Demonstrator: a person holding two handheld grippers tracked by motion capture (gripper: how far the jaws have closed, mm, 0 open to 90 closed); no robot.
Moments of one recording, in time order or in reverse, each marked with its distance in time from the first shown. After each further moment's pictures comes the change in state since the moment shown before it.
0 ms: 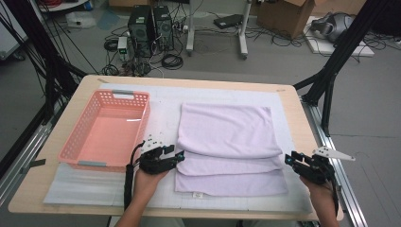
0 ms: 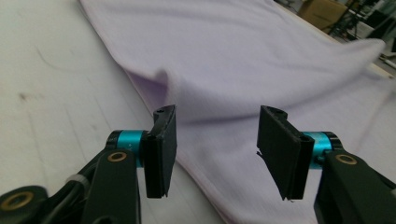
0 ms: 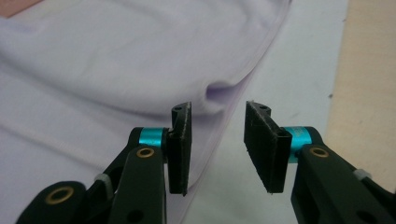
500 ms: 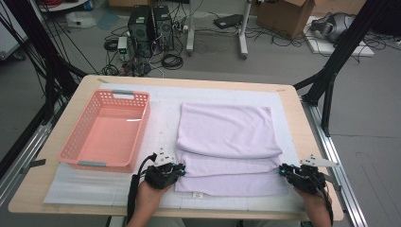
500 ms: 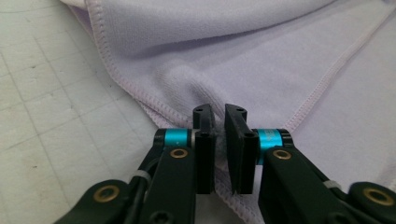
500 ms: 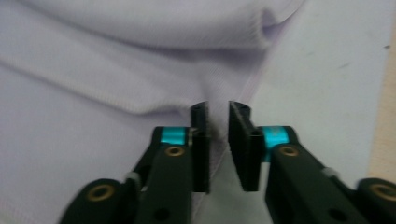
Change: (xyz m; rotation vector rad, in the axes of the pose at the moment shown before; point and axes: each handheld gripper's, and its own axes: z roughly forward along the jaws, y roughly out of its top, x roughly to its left) left arm -0.031 -0.014 0.001 0.153 0.045 0.132; right arm 0.020 -0.020 0.011 0.141 -0.008 -0.096
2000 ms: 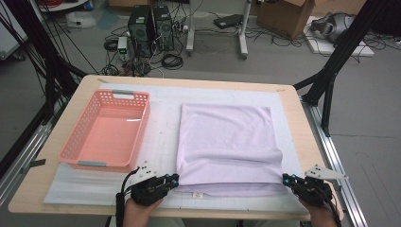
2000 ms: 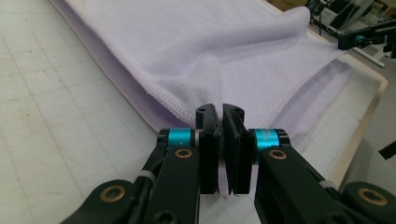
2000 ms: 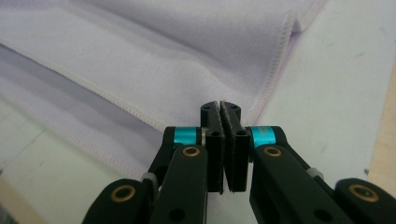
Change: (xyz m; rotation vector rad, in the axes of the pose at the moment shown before) left arm -0.010 -0.029 -0.050 -0.145 -0.126 -0.091; right arm 0.021 -0.011 -0.036 -0.016 0.041 -0.011
